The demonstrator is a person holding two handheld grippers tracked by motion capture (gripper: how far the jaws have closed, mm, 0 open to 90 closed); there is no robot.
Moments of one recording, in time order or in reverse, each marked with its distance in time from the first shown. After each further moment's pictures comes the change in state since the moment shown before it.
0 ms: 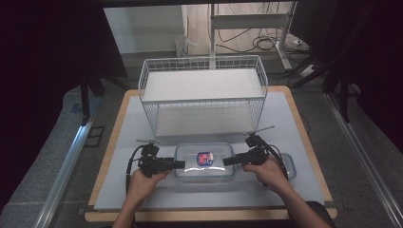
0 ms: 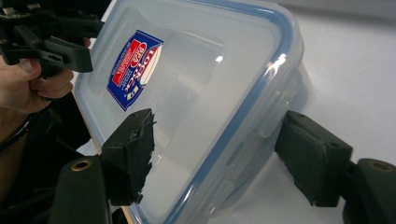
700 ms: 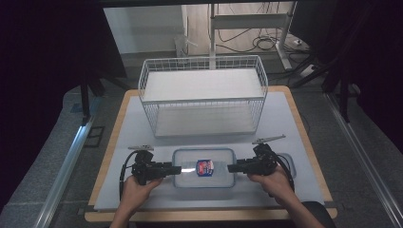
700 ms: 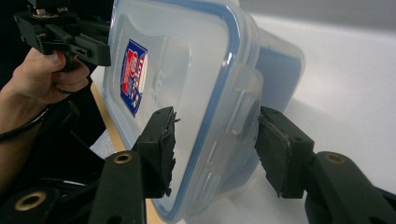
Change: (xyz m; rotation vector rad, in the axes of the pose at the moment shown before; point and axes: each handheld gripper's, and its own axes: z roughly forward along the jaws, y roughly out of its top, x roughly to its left) left arm -0.014 -0.019 -0.020 -0.042 -0.032 0.091; right arm 0.015 -0.032 -0.021 -0.108 0.036 -0.100
